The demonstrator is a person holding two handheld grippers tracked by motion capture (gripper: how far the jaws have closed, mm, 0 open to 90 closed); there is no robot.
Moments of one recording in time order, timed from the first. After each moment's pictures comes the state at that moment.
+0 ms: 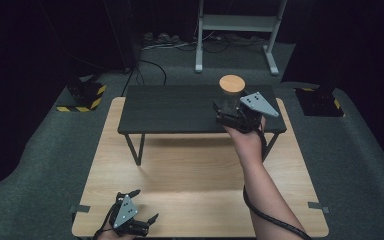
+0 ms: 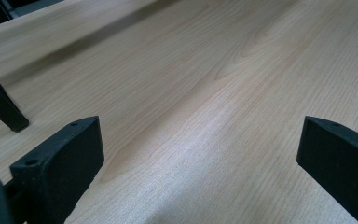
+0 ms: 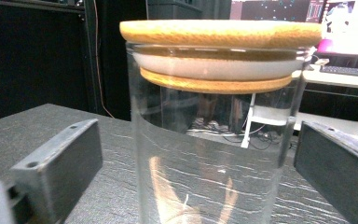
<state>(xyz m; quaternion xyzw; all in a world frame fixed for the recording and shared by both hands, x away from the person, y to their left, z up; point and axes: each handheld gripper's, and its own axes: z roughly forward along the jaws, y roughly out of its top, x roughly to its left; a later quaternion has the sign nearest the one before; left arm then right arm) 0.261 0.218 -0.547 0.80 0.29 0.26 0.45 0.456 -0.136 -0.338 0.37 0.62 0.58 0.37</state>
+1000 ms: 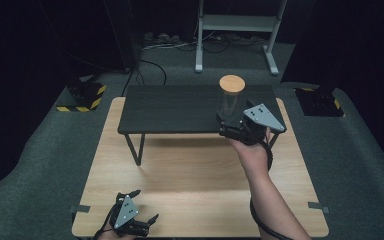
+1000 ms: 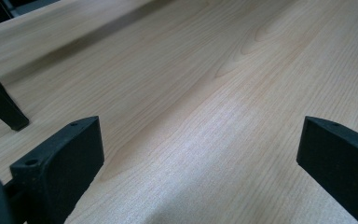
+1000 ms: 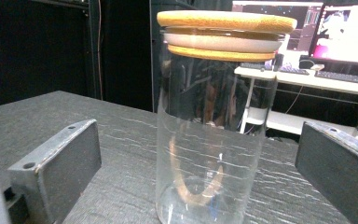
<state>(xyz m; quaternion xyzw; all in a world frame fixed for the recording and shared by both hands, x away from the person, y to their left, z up) 0.260 0.217 -0.547 0.80 0.29 0.26 0.45 0.422 -0.145 -0.345 0.36 0.63 0.57 0.38</state>
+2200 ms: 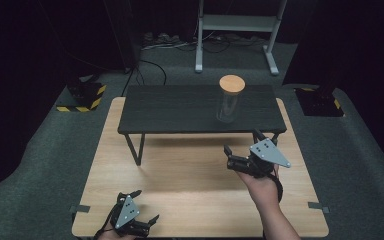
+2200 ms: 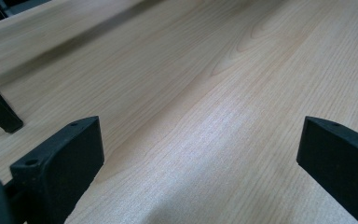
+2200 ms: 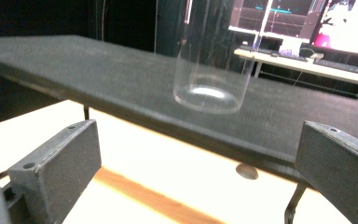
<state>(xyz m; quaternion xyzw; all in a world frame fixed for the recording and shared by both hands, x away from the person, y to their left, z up) 0.260 0.215 -0.548 0.81 0.28 0.26 0.44 0.362 -0.169 -0.398 0.35 0.66 0.54 0.39</state>
